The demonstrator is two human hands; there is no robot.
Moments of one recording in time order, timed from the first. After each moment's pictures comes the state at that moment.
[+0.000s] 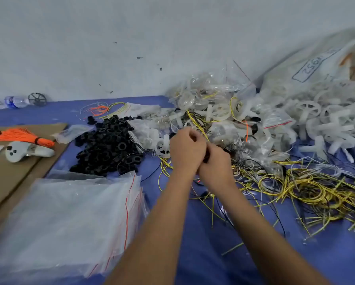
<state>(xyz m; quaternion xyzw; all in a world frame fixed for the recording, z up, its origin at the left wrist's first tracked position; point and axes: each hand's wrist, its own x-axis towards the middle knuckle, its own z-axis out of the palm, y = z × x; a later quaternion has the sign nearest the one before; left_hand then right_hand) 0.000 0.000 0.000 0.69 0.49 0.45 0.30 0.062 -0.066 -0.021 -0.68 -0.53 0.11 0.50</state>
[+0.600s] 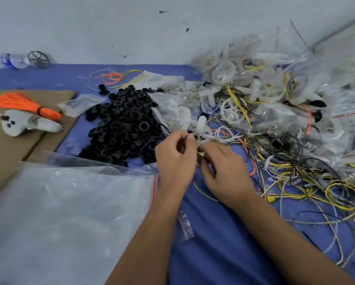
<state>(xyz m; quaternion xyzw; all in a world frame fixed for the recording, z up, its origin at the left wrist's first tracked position) -0.099 0.043 -0.075 0.61 0.44 0.57 0.34 0.020 -0.013 -0.085 -0.59 -0.72 -0.03 0.35</state>
